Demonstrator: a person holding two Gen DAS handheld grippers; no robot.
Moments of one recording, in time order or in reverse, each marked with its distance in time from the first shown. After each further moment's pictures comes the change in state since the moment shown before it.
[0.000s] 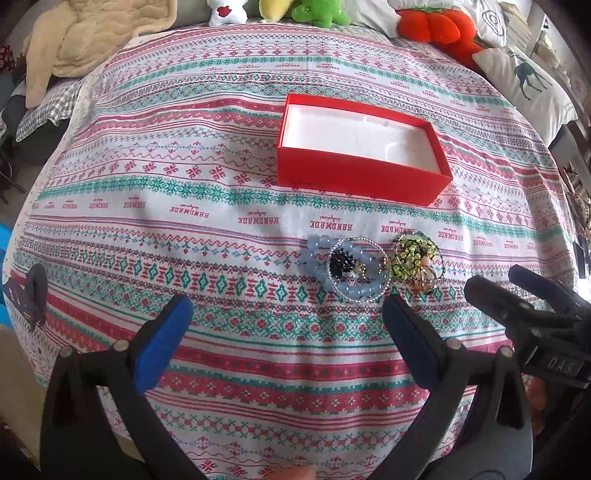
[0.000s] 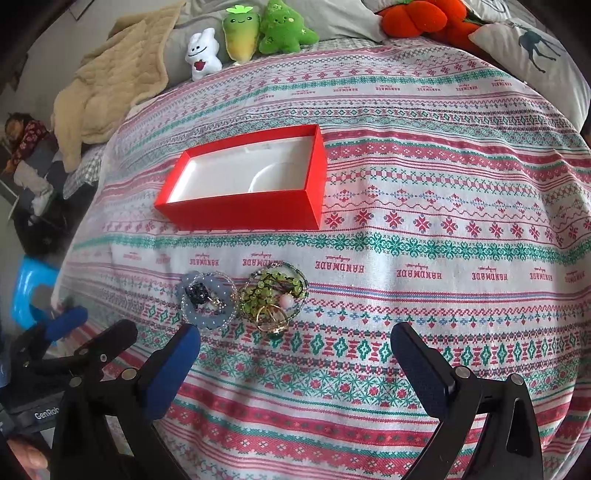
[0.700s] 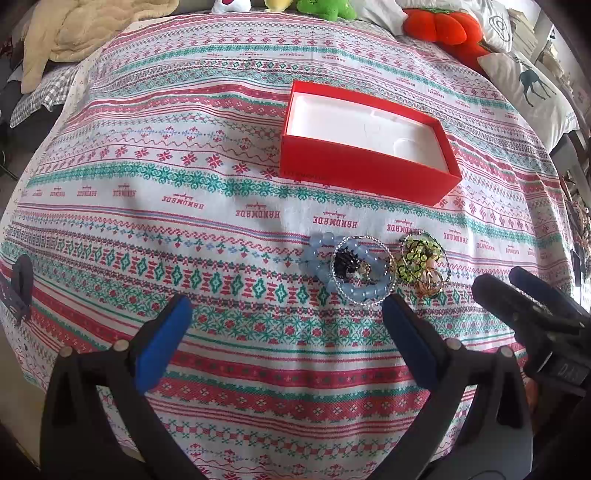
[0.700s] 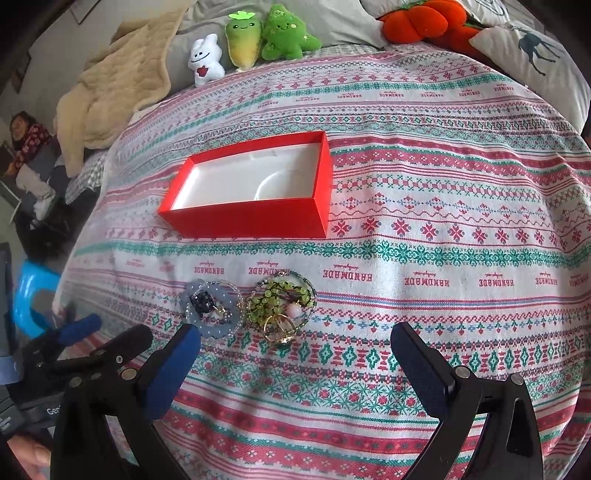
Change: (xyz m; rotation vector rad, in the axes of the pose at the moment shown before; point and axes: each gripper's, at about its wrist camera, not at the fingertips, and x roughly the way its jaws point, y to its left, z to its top) left arm 0.015 0.007 0.001 -0.035 0.027 -0.044; right arm 0.002 0.001 0.004 0.010 -0.027 0.022
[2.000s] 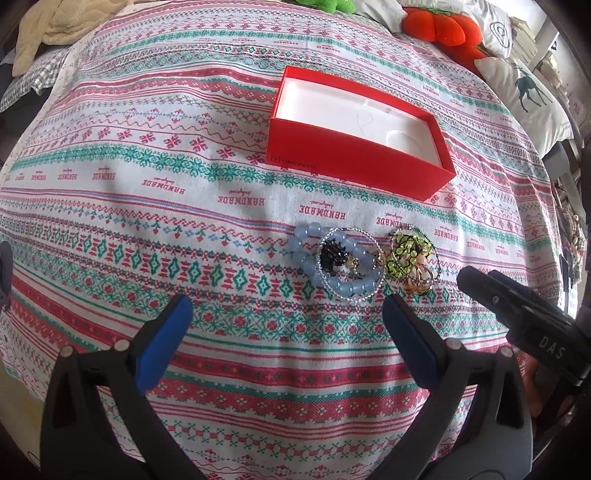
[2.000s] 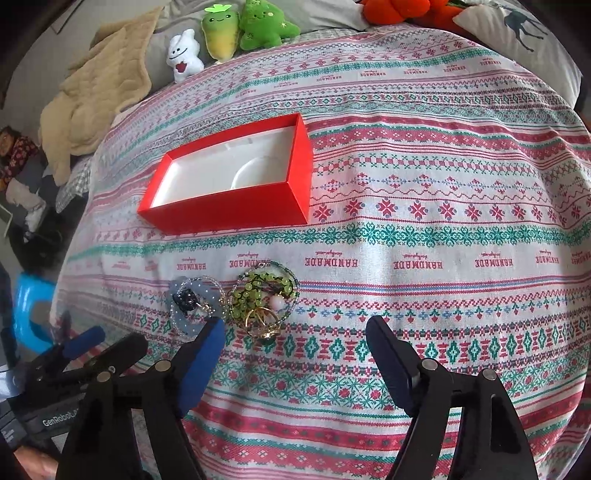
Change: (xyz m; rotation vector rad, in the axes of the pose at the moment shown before) left arm 0.011 0.000 -0.002 -0.044 0.042 -0.078; right arm 0.011 -0.014 0.000 0.066 0.049 -0.017
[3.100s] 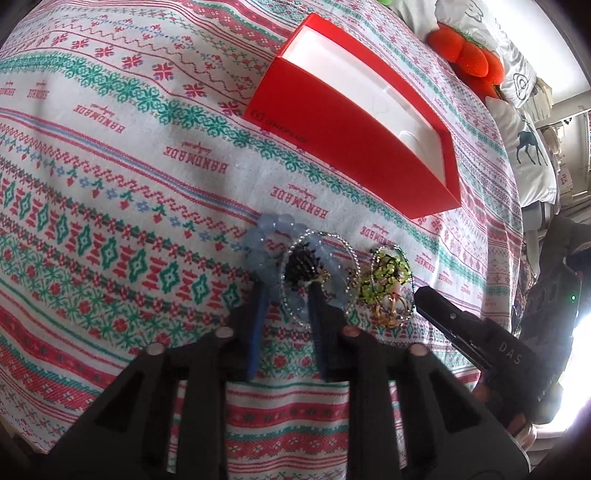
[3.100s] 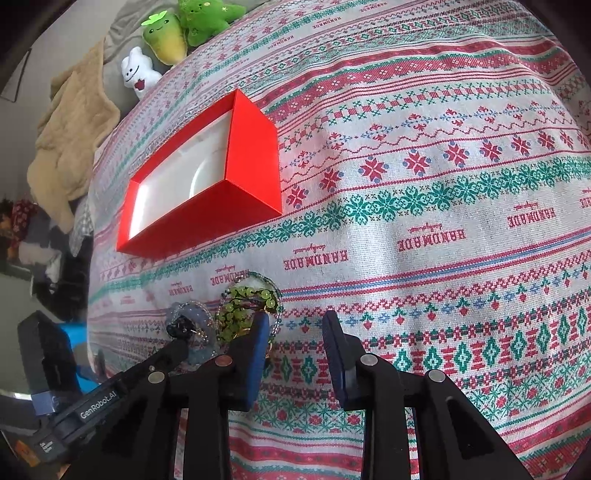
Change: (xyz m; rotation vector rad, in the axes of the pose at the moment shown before) left arm 0.055 0.009 0.011 -0.232 0.131 -0.232; right arm 0.041 -0.035 0.013 0.229 0.117 0.149
